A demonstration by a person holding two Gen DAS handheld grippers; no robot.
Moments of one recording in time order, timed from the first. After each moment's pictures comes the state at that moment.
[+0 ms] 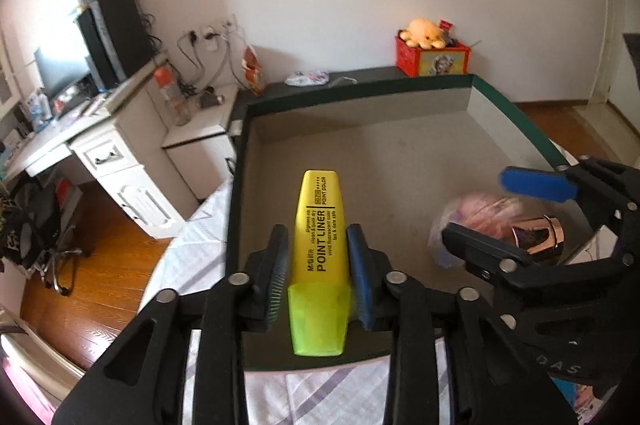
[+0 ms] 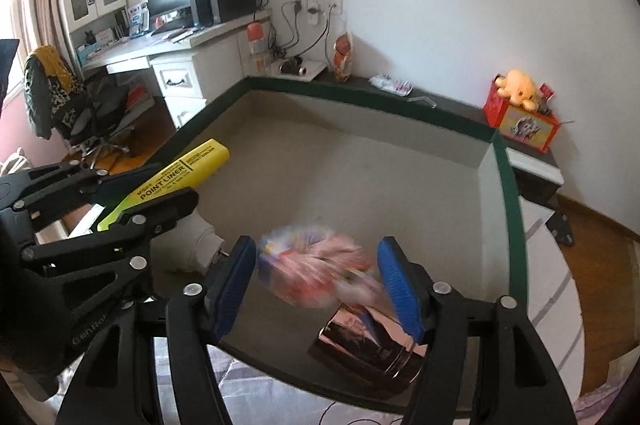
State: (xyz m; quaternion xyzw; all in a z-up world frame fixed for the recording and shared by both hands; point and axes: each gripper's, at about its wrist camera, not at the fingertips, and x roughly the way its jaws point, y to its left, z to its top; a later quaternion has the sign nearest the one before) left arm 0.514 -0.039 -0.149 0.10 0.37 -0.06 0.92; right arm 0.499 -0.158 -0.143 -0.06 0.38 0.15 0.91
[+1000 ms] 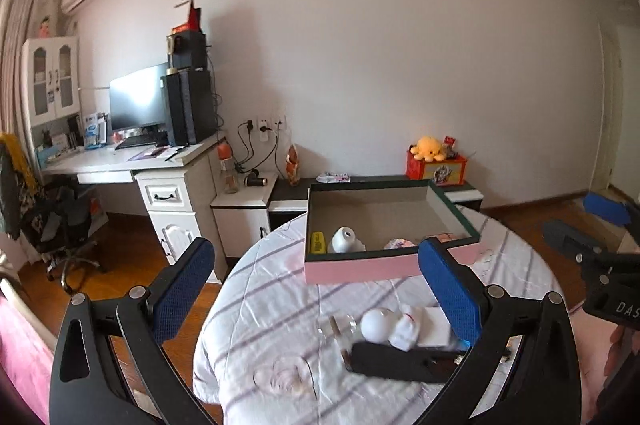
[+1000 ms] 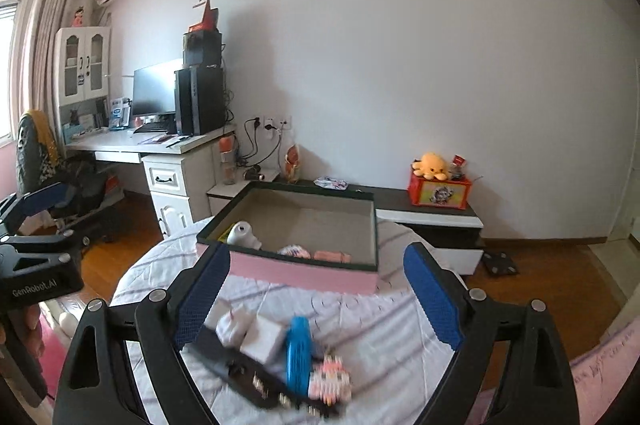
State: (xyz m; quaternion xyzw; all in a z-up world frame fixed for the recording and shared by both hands) left arm 0.257 0.021 -0.040 0.02 0.18 -0.03 0.98; right arm 0.251 -0.187 -0.036 -0.02 0.19 0.05 0.98
